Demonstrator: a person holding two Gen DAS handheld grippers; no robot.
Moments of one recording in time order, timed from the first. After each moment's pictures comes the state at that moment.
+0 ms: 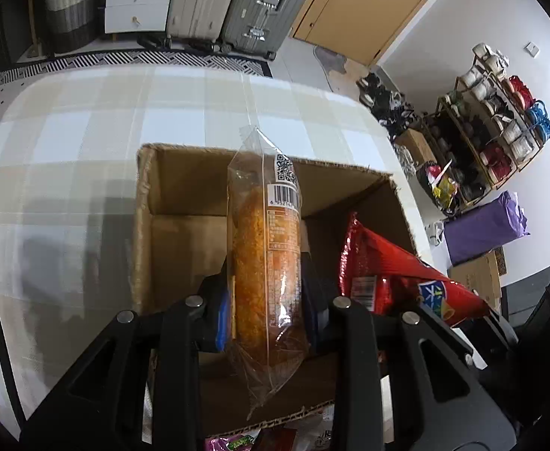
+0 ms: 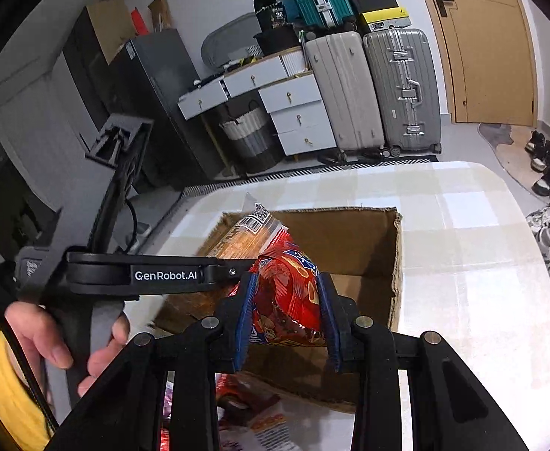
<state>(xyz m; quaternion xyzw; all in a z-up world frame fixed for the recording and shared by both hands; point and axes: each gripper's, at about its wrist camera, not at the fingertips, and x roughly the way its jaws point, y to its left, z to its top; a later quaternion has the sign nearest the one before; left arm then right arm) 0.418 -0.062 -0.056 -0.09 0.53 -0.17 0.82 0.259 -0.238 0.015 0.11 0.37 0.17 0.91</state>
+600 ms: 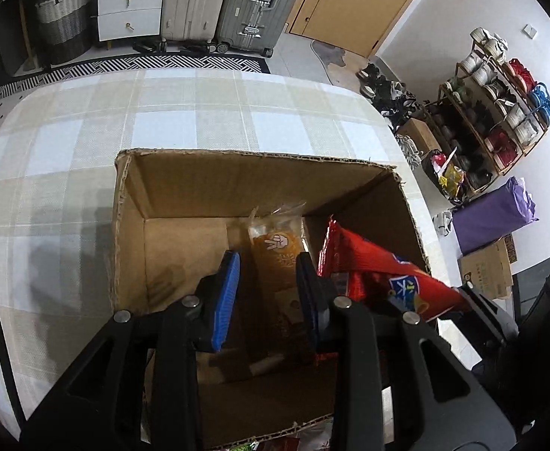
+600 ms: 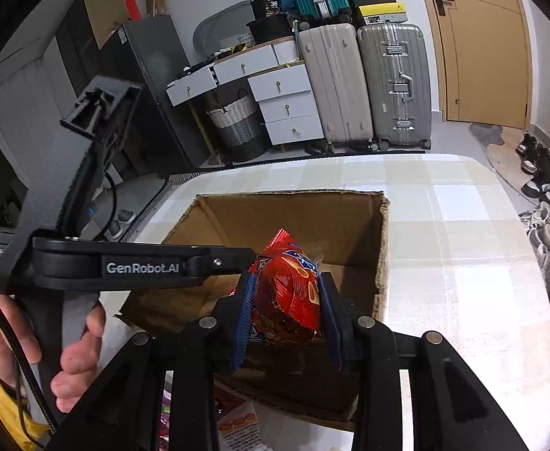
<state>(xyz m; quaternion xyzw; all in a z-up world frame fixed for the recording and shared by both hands) 0.409 -0.074 -0.066 -0.07 0.53 -0.18 0.82 0.267 -0.239 -0.006 0.09 0.38 0.15 0.91</state>
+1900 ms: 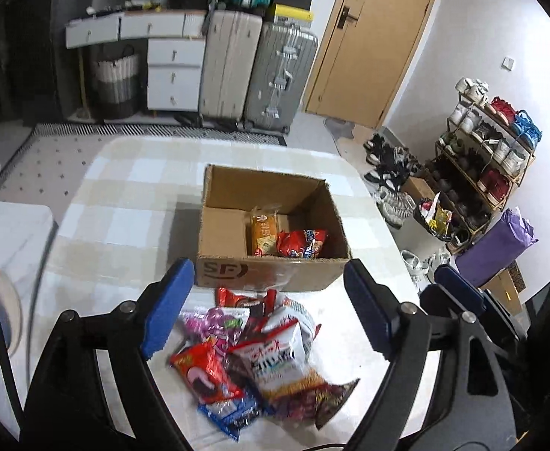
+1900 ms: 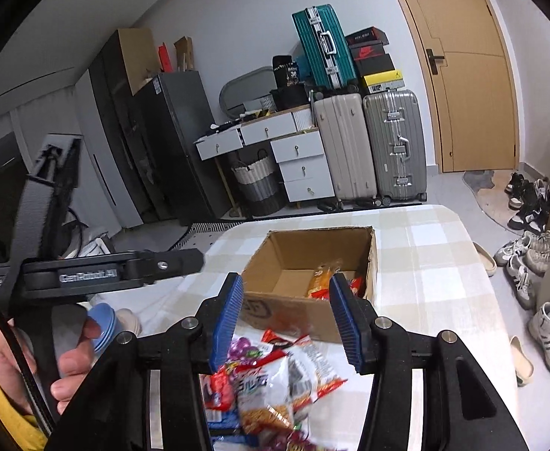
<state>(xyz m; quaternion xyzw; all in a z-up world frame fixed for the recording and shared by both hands) 0.147 -0.018 0.087 -0.08 0.38 -0.12 0.92 0.066 -0.253 0.107 0.10 0.27 0.16 0.95</state>
